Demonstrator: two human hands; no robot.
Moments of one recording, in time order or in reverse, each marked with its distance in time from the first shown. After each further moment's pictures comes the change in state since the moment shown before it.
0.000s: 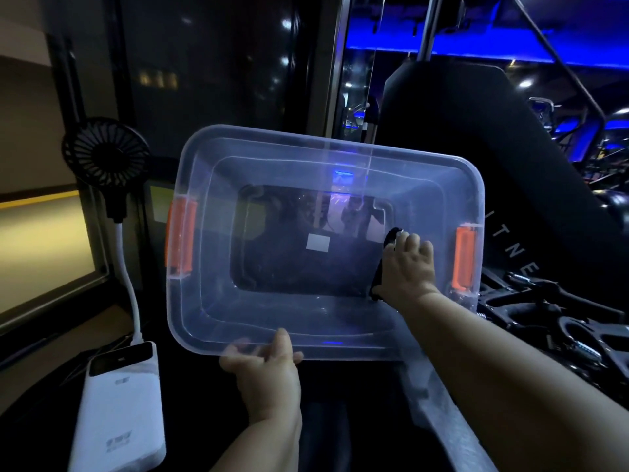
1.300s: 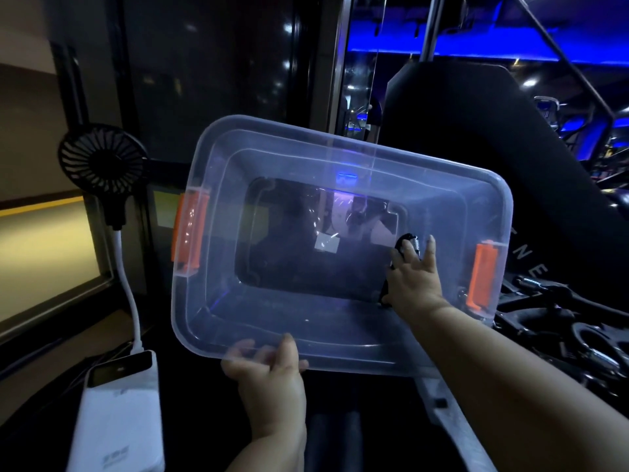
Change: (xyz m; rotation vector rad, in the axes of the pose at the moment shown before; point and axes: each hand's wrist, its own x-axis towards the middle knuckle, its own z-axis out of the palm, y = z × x) left_hand 0.001 -0.003 0.002 -0.065 -0.018 0.081; right_hand -0.001 0.002 0.014 -0.208 -0.085 -0.168
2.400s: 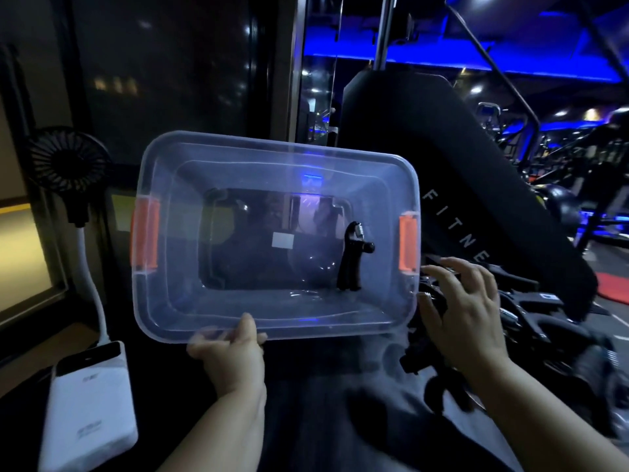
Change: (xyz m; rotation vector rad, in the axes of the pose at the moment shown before) left_hand 0.004 0.002 0.000 0.028 0.022 0.005; right_hand -0.157 0.079 0.015 0.803 0.676 0.300
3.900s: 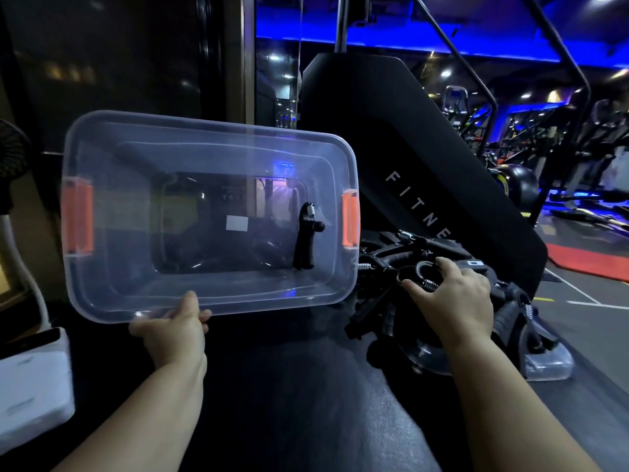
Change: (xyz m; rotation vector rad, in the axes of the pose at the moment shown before) left_hand 0.005 -0.006 0.001 0.076 0.044 0.019; right_hand -0.025 0.066 -0.028 -0.152 -0.213 0.597
